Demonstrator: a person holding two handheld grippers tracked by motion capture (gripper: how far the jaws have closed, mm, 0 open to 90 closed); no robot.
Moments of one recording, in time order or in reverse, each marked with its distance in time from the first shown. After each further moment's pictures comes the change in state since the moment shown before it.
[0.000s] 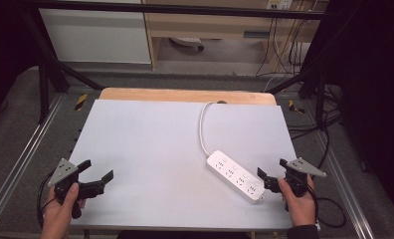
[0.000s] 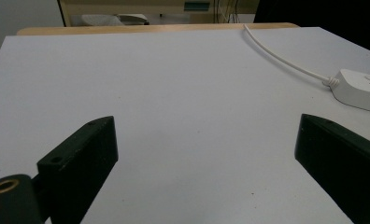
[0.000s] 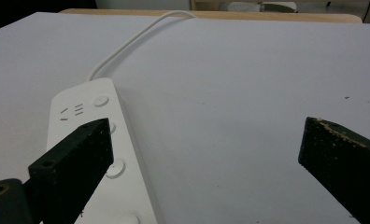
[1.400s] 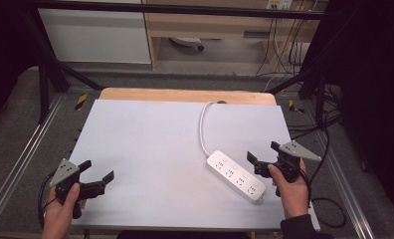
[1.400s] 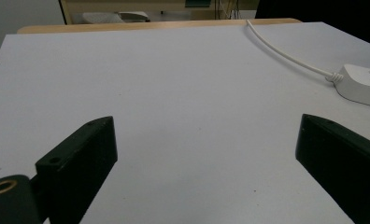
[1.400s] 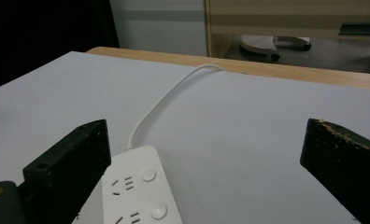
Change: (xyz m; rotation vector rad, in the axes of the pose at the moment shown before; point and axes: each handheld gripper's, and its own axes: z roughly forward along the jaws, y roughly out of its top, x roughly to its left) left arm -0.001 -0.001 0.002 0.013 0.008 0.013; right arm 0.036 0.061 0.005 -0.083 0.053 -0.021
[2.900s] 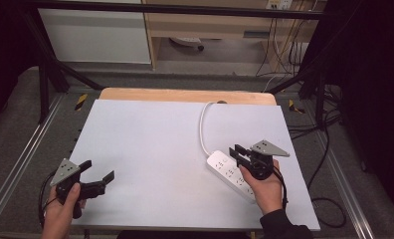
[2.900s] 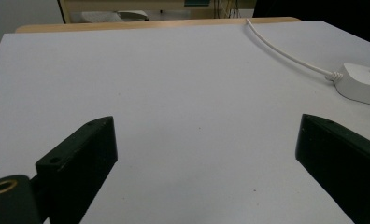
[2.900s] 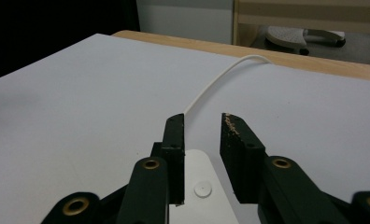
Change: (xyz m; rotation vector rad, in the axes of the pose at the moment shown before) left arm 0.000 0.000 0.000 0.005 -0.004 -0.001; right arm 0.043 -0.007 0.042 0.067 0.079 -0.053
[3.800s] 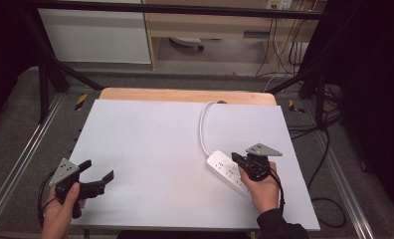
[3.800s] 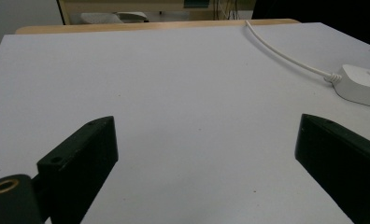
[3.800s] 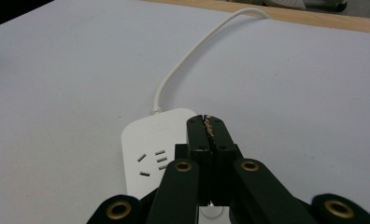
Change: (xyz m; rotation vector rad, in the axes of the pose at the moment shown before) left arm 0.001 0.000 -0.001 -0.006 -0.003 -0.002; right arm -0.007 -0.018 0.014 0.137 -0.031 0.009
